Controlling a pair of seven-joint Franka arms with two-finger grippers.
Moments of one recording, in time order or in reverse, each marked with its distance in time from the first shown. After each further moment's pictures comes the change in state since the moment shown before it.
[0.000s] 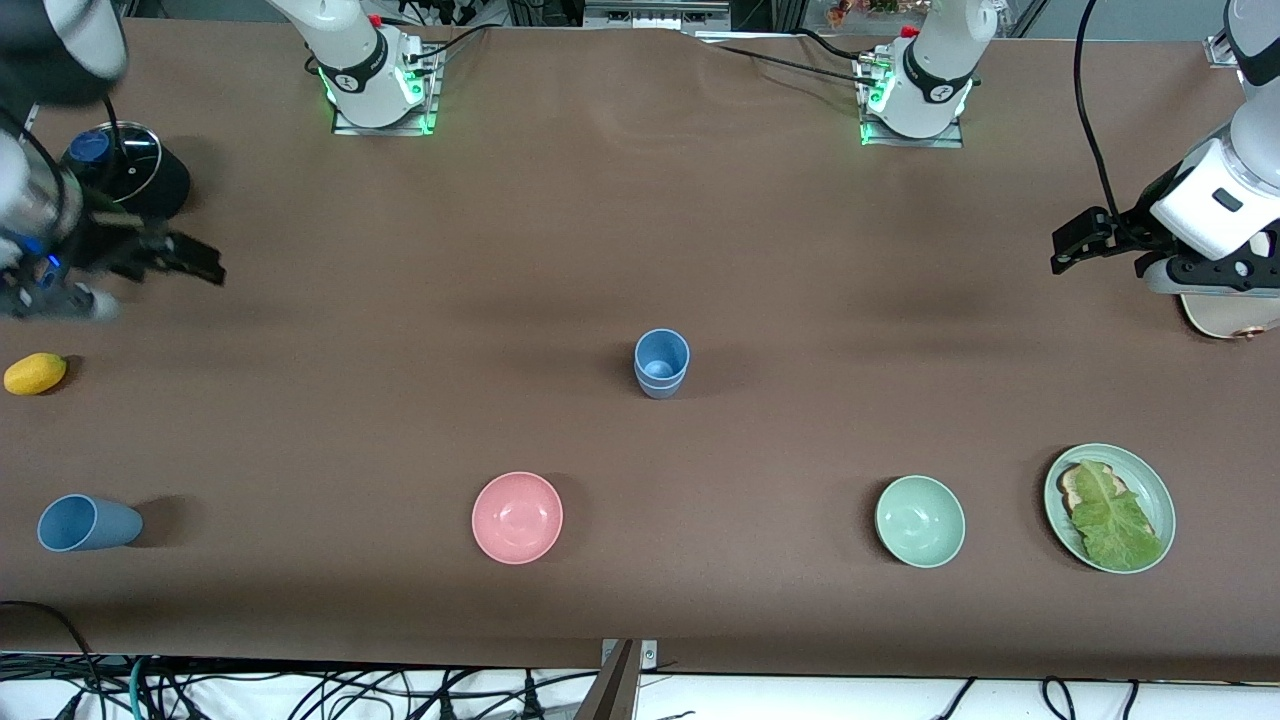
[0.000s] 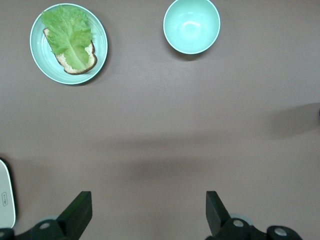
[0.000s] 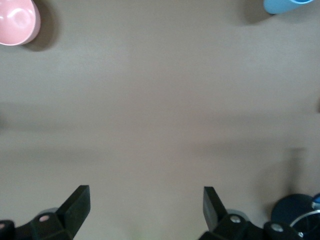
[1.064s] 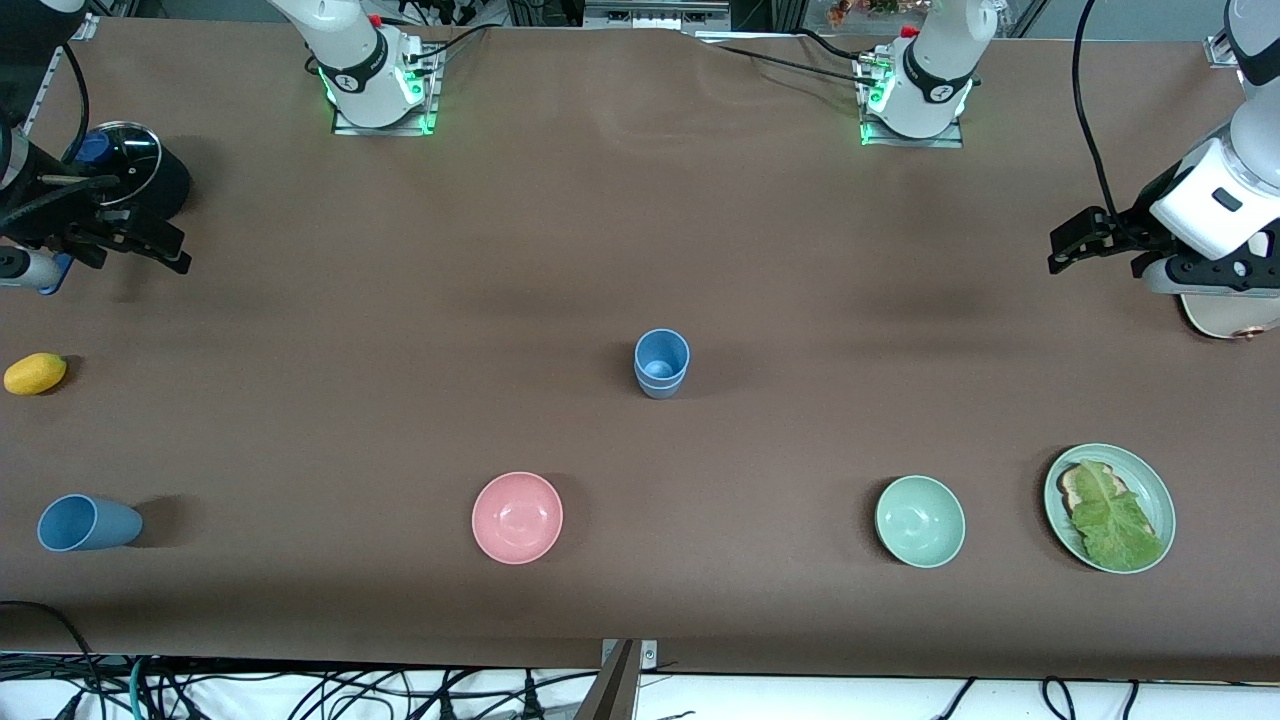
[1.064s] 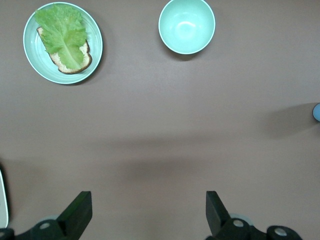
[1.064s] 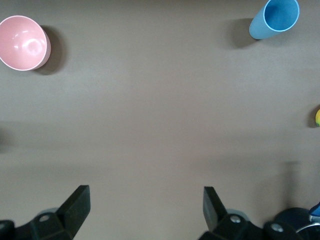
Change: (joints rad) left arm 0.000 0.000 0.000 -0.001 -0.021 0.000 0.000; right arm -0.032 -0.004 0.021 0.014 0.000 0.059 0.000
